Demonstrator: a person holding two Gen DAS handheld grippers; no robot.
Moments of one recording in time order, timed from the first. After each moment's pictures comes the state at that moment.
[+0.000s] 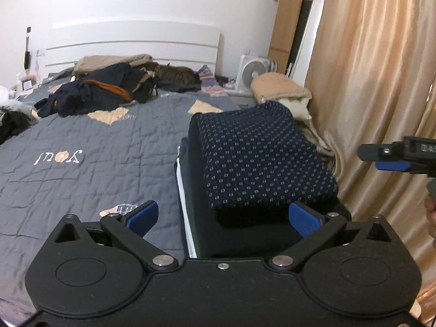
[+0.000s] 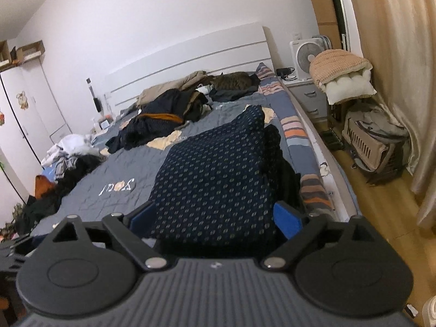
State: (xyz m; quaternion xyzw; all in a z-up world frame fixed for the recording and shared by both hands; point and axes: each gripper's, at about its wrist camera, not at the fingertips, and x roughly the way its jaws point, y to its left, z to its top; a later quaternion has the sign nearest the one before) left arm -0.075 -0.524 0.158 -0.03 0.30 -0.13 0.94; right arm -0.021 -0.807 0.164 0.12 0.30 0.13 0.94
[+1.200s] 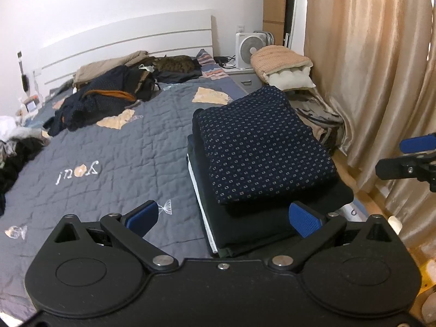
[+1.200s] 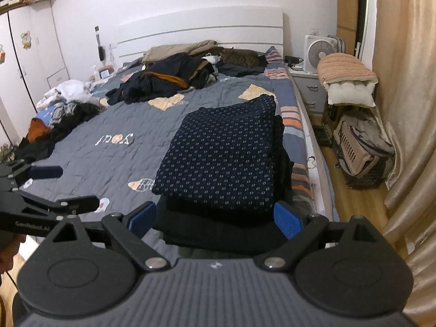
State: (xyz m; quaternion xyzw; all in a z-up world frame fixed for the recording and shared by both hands) left arm -0.088 -0.544 0.207 0.06 0.34 -0.12 0.93; right arm -0.057 -0.771 0.210 0.00 0.36 0.13 0.92
